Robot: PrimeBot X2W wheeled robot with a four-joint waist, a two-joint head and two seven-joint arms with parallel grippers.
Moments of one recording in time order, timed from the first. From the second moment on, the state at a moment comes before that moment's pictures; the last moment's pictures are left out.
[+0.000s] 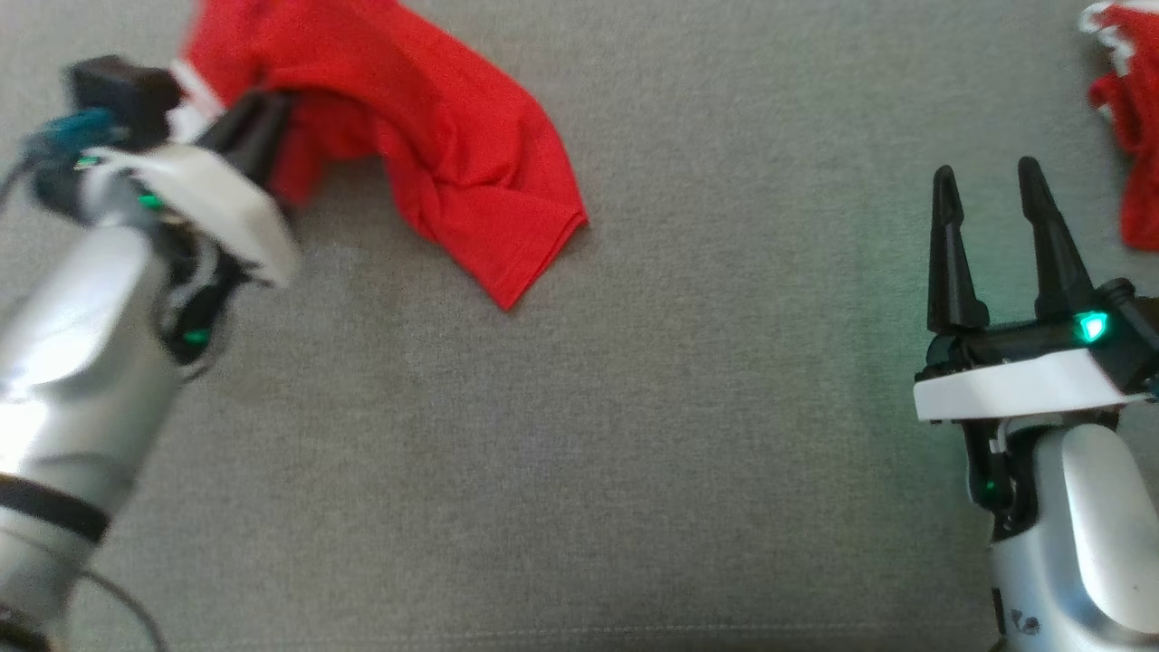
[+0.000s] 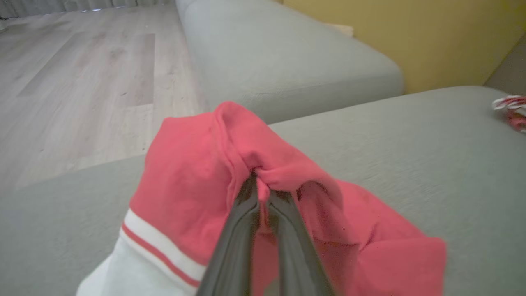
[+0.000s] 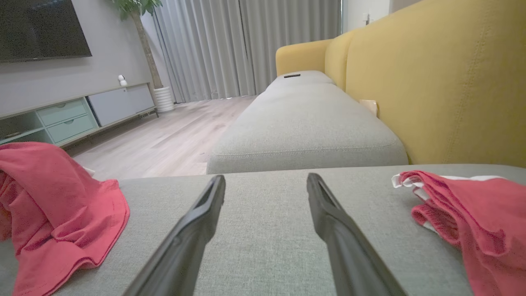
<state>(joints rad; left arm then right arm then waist) -0.91 0.47 -0.83 0.70 -0.80 -0.13 -0.19 -0.25 -0.08 0.00 0.09 0.16 0.13 -0.17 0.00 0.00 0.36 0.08</state>
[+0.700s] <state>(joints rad) -0.88 0.13 -0.86 0.50 -0.75 -0.01 -0.25 -0.24 -0.06 0.03 0.16 0.19 0.13 -0.21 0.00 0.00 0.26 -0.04</state>
